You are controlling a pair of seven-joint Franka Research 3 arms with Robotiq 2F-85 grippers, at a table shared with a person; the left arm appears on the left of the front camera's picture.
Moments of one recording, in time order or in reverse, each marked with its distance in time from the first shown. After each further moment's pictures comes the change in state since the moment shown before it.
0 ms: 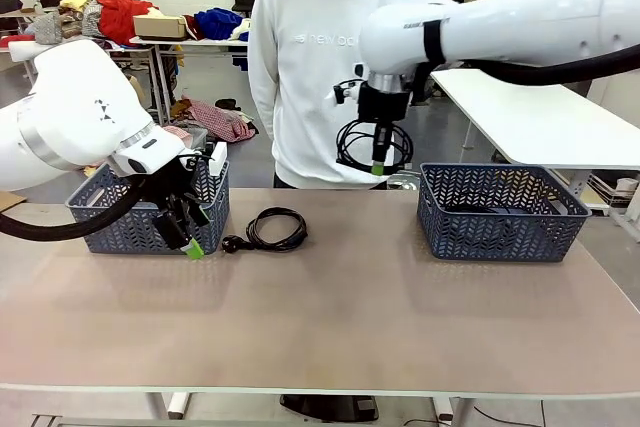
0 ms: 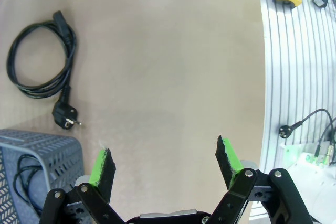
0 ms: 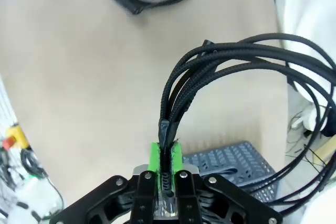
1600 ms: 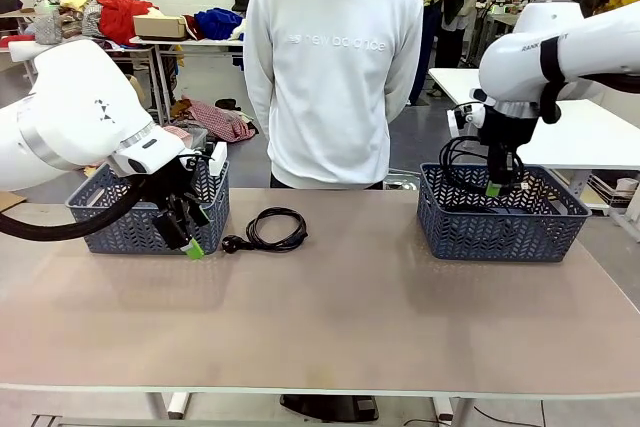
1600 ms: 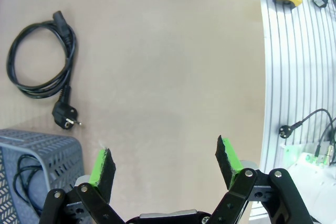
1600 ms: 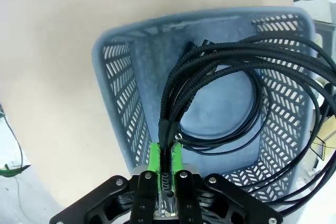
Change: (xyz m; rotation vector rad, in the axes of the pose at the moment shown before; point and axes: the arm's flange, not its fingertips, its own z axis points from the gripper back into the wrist) left arm 0.000 0.000 0.000 0.000 0.000 0.000; right arm -0.224 -0.039 -0.030 -0.035 0.033 0.041
